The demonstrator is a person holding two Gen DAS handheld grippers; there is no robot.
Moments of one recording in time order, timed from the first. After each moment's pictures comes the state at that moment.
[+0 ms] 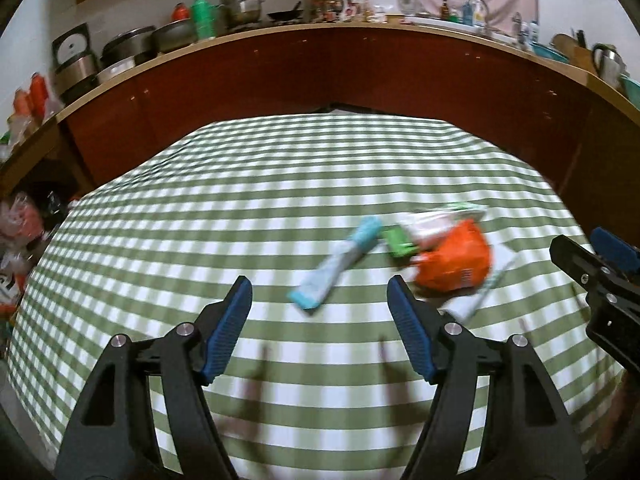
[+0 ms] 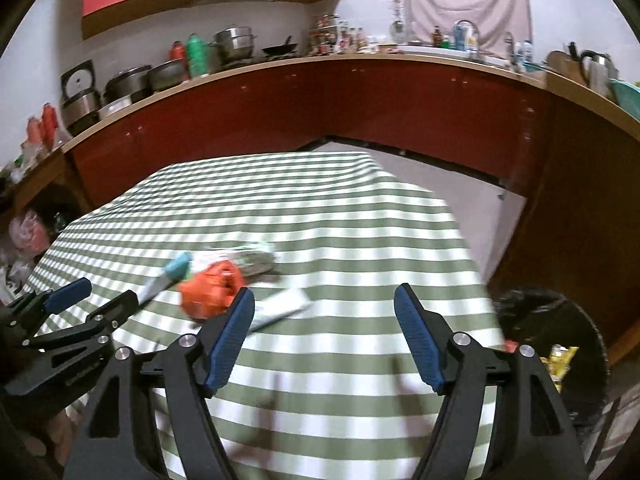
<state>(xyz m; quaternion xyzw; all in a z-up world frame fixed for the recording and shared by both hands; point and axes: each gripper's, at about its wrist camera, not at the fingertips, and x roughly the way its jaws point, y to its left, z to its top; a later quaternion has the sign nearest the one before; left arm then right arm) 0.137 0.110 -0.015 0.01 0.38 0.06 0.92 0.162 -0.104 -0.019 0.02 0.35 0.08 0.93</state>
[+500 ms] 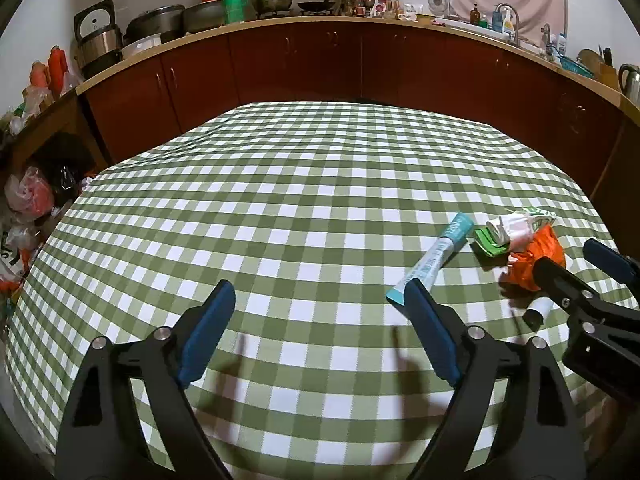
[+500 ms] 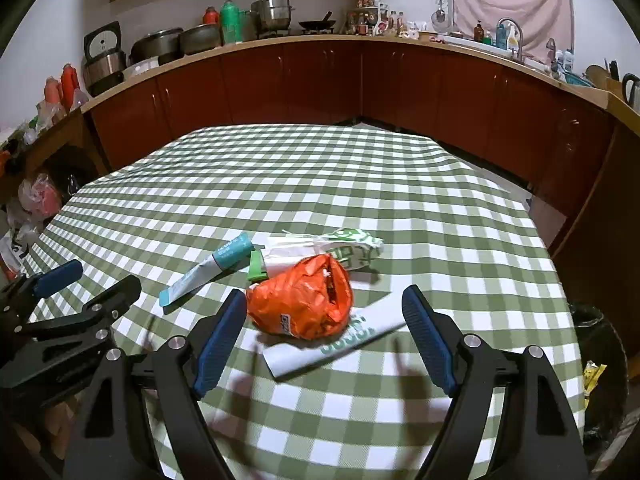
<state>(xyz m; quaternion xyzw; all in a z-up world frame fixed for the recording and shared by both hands) 0.143 0.172 -0.028 -0.01 0.39 0.09 0.92 0.183 -0.039 -0.037 -0.02 0.38 0.11 0.92</state>
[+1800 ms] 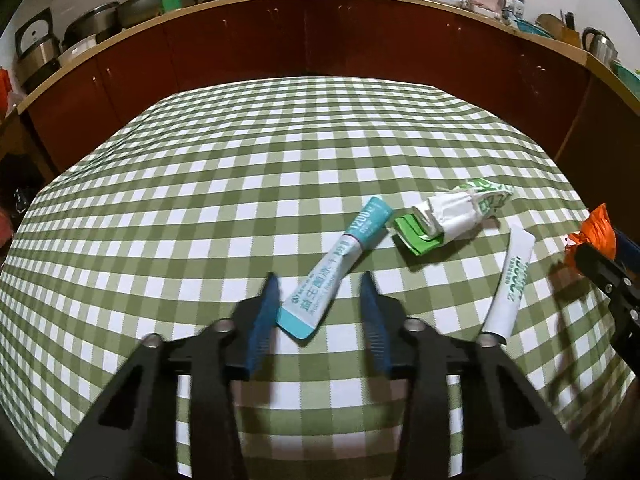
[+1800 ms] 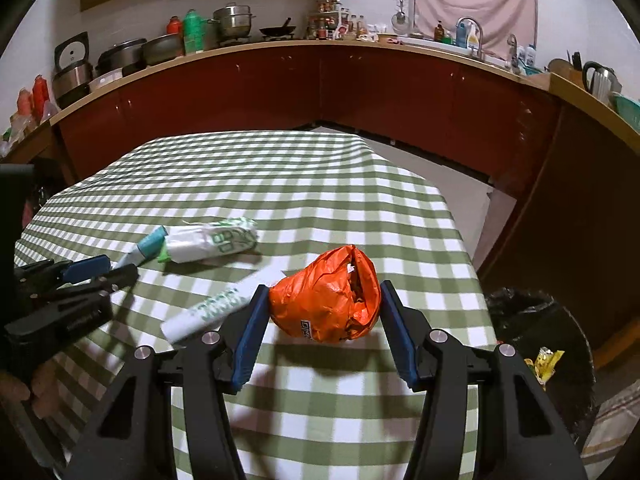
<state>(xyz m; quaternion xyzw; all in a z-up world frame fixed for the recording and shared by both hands) 0.187 0.114 -0.051 0.01 0.43 0.00 0.90 0.168 -0.111 -0.033 -0.02 0.37 0.05 0.93</state>
